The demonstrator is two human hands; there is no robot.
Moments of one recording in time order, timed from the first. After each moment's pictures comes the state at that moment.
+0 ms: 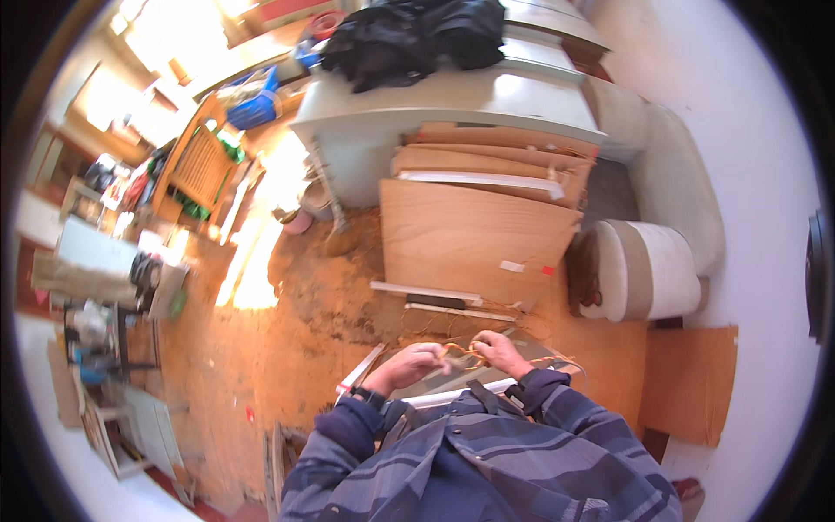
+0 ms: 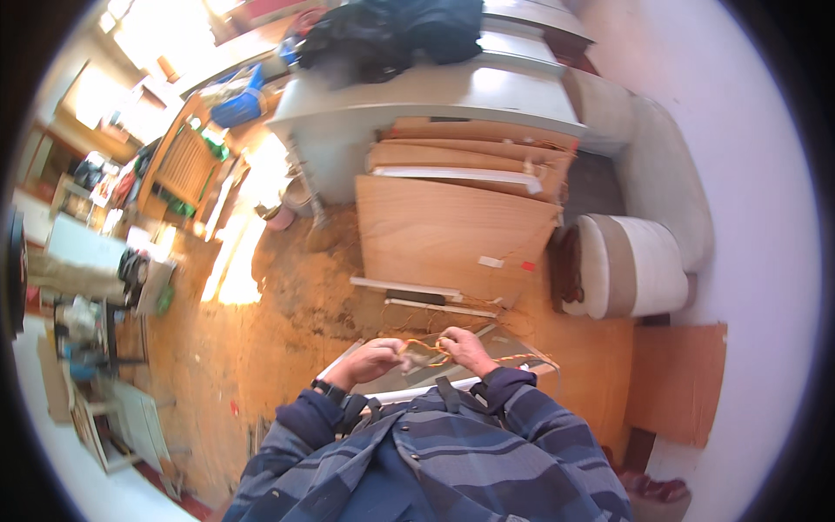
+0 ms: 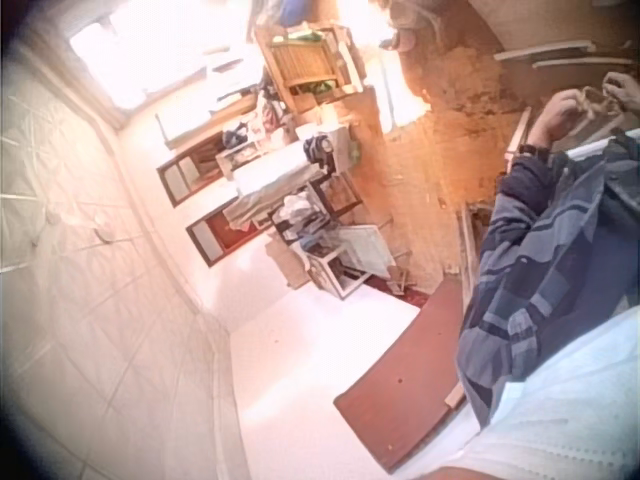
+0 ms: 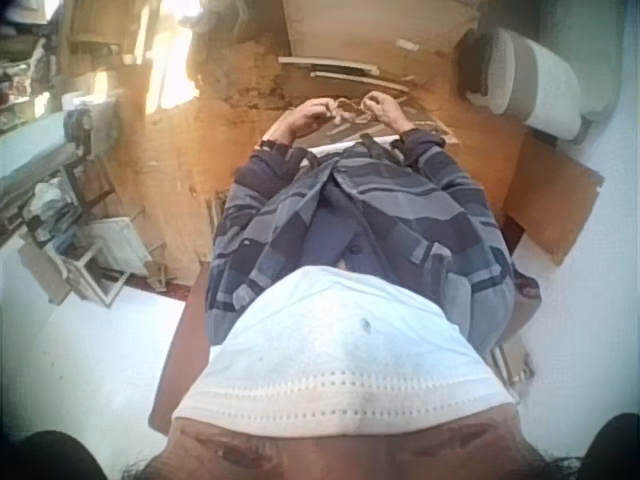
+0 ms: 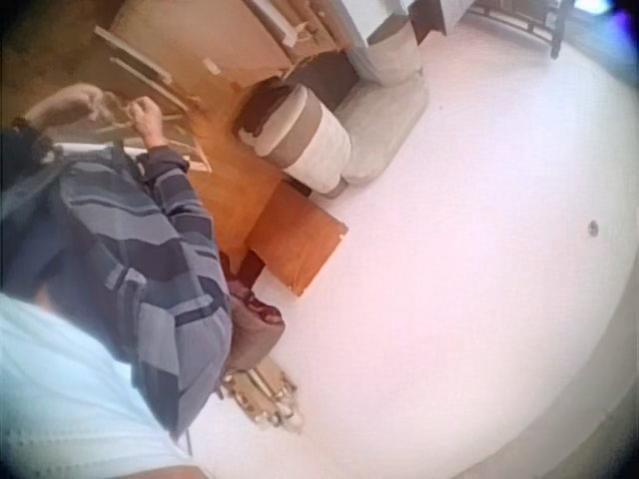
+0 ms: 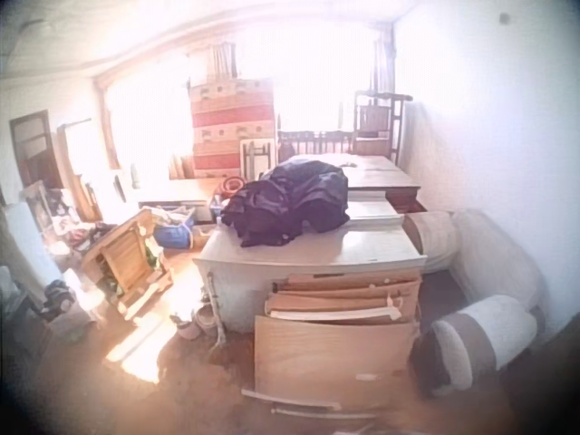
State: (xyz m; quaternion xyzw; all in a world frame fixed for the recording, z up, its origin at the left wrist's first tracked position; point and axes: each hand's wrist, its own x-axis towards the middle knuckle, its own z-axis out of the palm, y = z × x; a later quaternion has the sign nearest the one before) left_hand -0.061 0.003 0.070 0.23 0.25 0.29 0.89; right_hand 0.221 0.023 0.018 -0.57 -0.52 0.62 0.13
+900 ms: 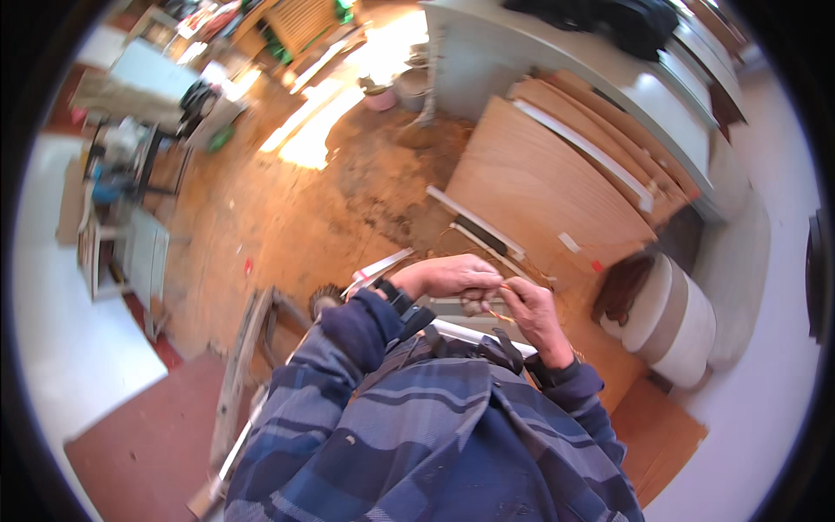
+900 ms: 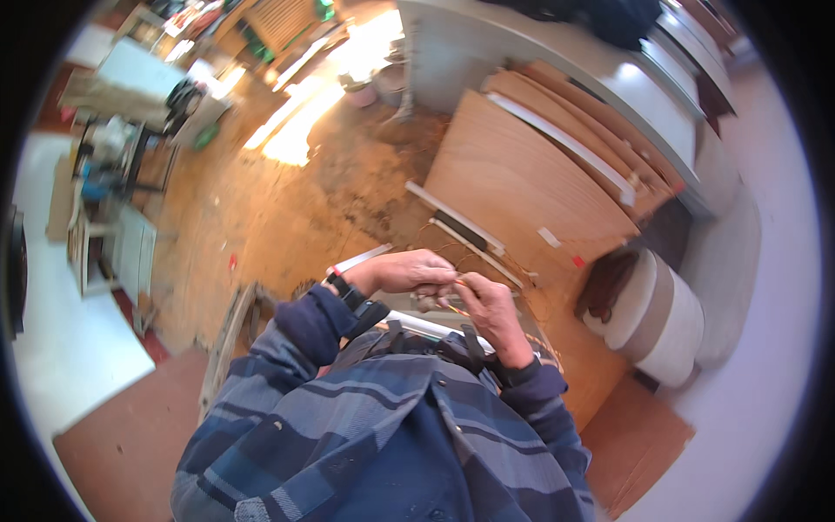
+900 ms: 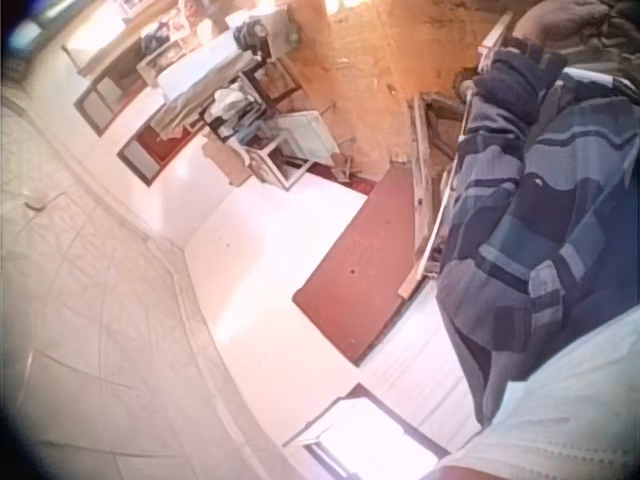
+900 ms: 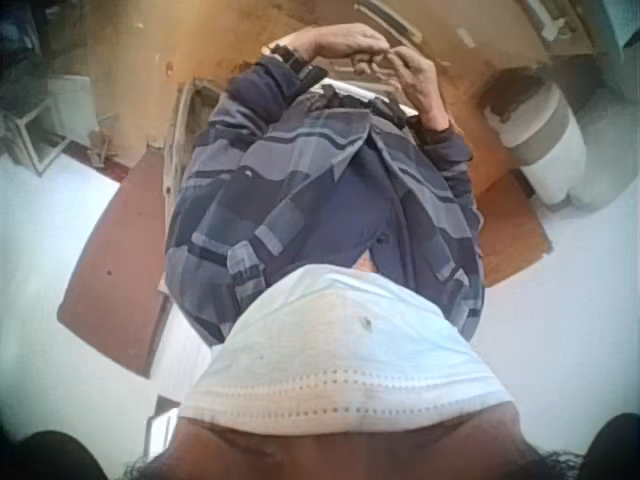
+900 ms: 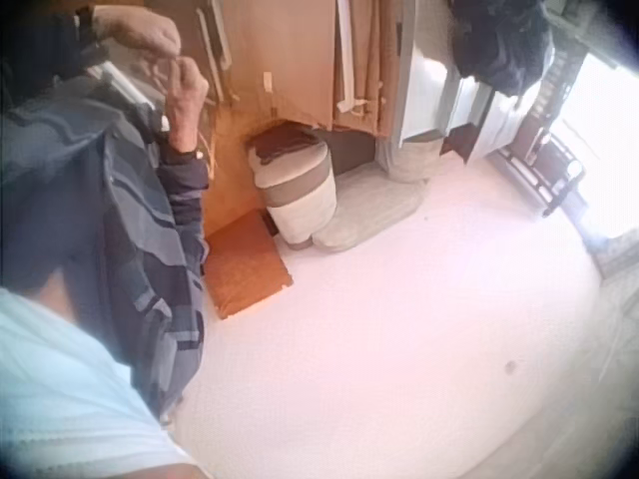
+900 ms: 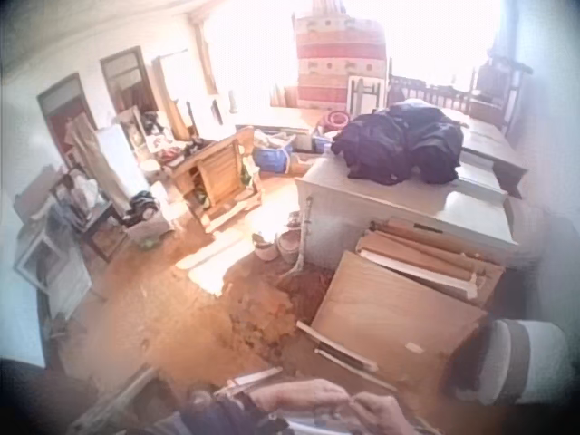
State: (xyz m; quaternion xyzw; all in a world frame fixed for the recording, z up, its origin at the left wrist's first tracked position) left_hand -0.082 0.018 0.141 0.41 0.38 0.21 0.80; right_hand 0.148 0.038 0.154 -0.41 -0.71 0.54 0.18
